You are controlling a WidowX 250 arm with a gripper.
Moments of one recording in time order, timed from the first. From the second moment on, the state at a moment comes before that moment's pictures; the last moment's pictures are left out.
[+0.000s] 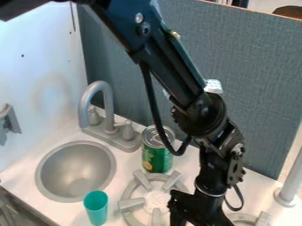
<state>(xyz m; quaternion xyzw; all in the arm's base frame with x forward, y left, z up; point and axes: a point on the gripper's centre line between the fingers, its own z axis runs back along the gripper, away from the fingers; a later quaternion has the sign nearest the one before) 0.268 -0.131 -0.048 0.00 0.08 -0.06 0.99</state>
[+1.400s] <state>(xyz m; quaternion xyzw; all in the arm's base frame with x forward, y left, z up) 0.310 -0.206 -0.067 0.06 0.09 -0.16 0.98</state>
